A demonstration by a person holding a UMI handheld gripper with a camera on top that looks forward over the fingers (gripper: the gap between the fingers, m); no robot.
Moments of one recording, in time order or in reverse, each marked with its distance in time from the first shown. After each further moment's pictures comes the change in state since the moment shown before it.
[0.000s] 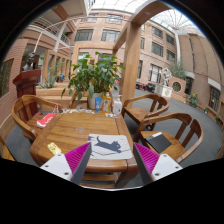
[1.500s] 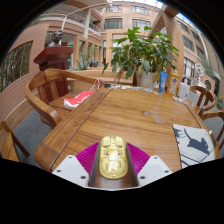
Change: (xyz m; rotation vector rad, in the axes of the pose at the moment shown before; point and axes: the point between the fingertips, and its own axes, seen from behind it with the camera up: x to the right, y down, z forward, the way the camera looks) arm -0.346 0.118 0.234 -0.120 -0.356 -0.098
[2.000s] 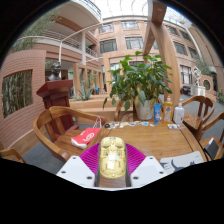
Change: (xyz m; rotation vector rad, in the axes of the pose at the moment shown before) arm 0.028 -0.159 -0.081 0.269 -0.068 0.117
